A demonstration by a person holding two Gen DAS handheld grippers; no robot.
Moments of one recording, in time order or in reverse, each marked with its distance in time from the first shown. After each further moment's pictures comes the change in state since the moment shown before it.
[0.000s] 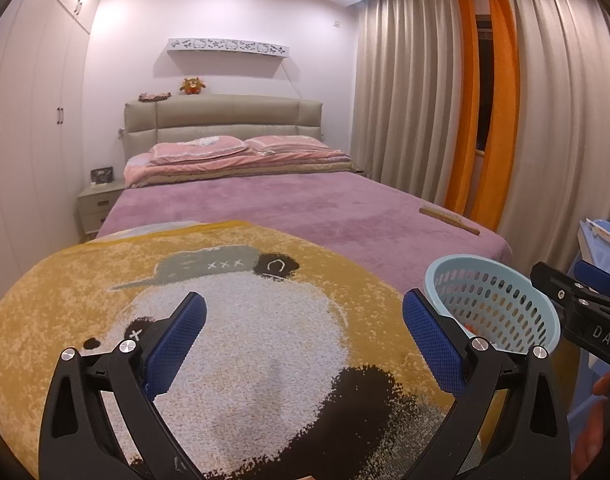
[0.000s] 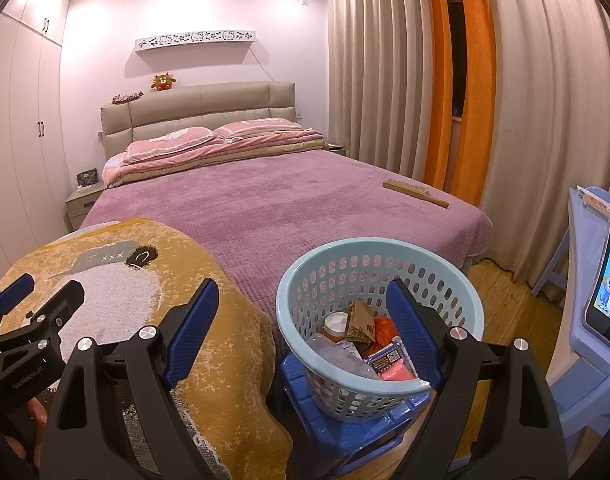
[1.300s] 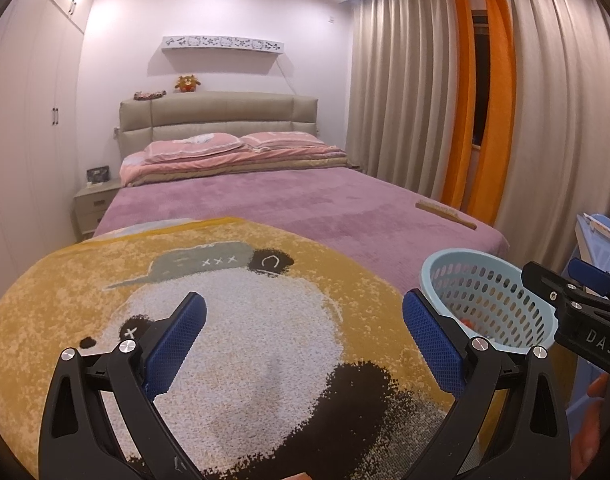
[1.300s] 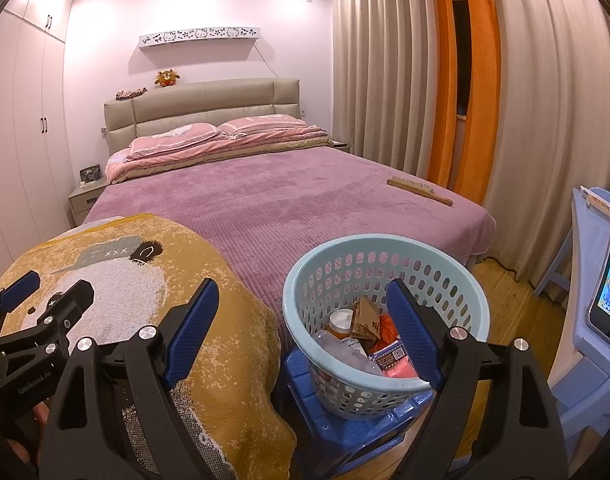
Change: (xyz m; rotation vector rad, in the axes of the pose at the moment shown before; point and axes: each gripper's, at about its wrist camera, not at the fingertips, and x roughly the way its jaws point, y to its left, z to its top) left arm 0.001 0.000 -0.001 0.012 0.016 -0.016; right arm 0.005 0.000 -0.001 -0.003 0.013 0.014
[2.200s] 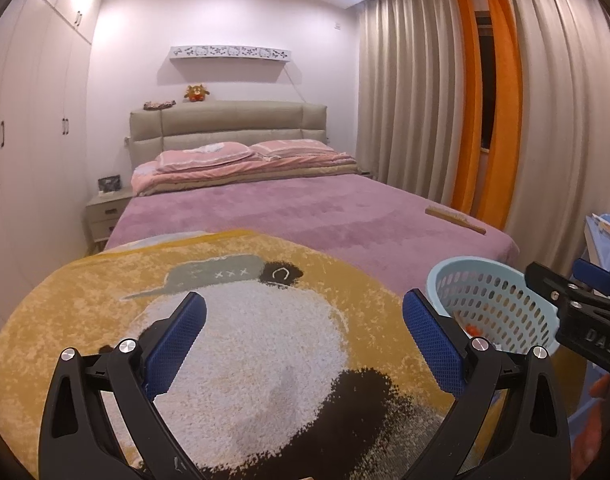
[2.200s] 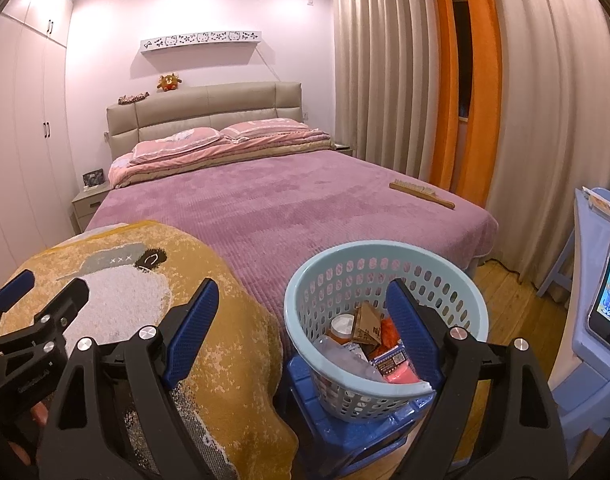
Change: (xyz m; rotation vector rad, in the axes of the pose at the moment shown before) left arm -0.014 -0.003 0.012 0.017 -0.019 0.044; right arm -0.003 -0.002 0.004 0.008 -0.016 0.012
